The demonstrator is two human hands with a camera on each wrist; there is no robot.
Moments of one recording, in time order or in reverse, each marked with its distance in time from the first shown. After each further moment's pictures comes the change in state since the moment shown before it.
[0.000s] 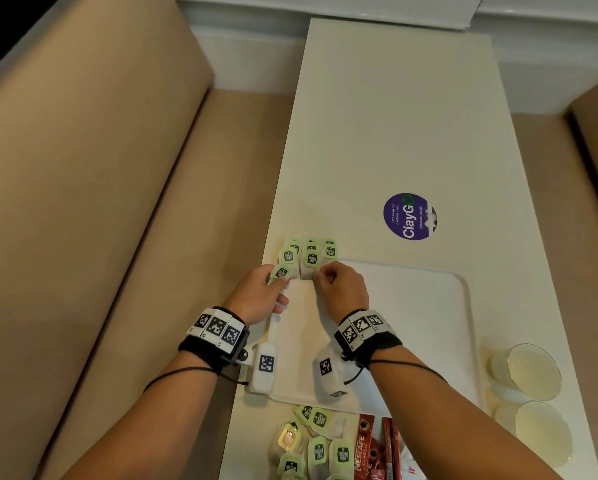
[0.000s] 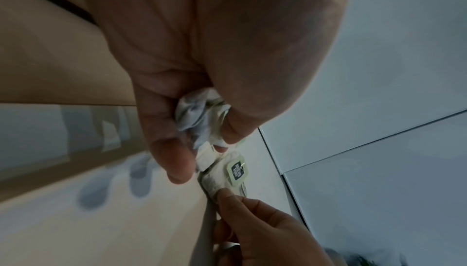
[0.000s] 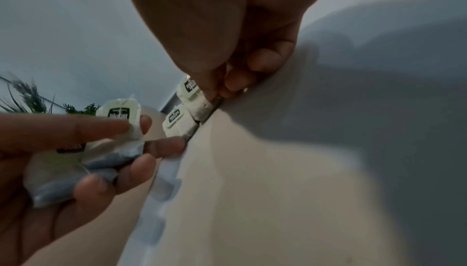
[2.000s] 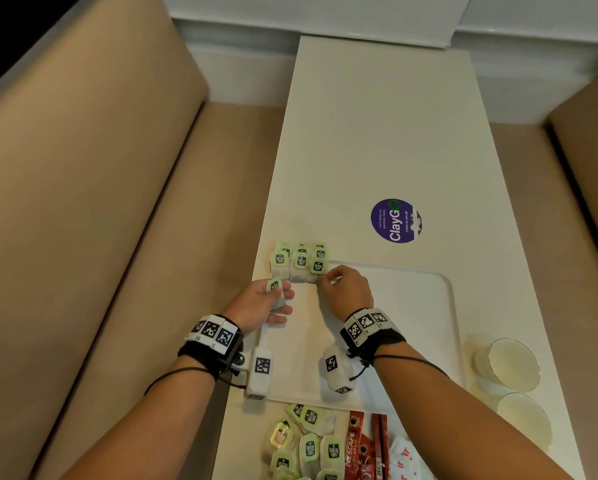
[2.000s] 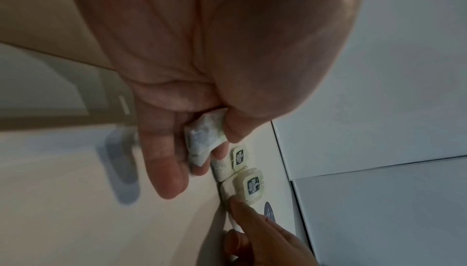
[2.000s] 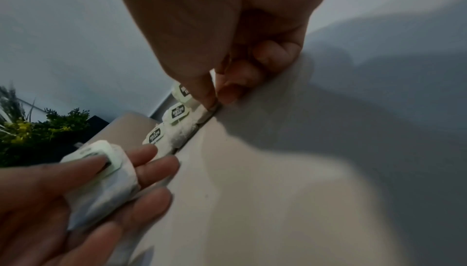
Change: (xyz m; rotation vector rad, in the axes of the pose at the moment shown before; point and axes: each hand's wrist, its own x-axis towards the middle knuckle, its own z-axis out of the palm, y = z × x) left_hand -0.009 -0.012 0.014 -0.210 -0.111 -0.085; right_hand 0.001 0.013 -0.024 -0.014 -0.019 0.121
